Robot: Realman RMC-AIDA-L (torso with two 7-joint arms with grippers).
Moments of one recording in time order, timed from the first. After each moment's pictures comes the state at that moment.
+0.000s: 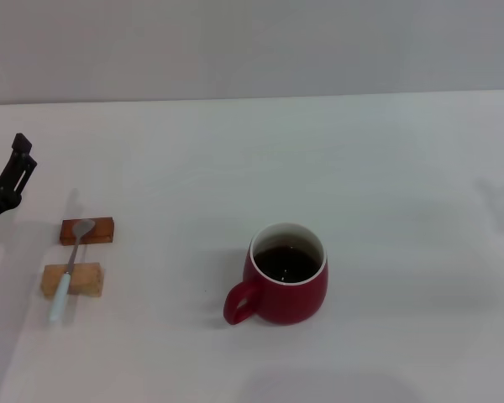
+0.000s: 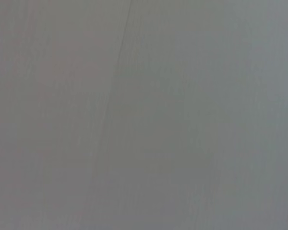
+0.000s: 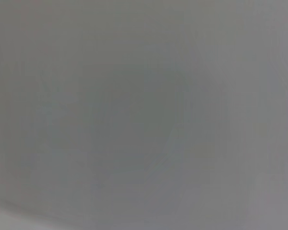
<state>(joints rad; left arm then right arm) -0.34 -2.06 -0.73 -0.15 2.14 1.33 -0.34 0.26 2.08 -0.75 -1.02 -1.62 -1.25 1.40</state>
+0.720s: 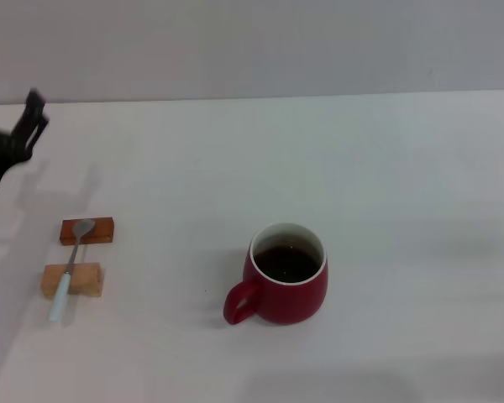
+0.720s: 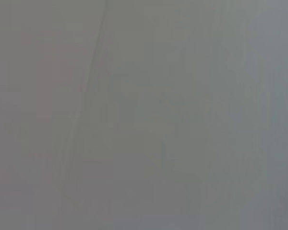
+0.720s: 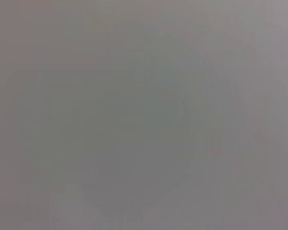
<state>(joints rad) -0.46 -2.01 -0.72 -0.14 2.15 1.29 -0.40 0.26 2.08 -0.73 -0.30 -0.70 -1.52 0.39</state>
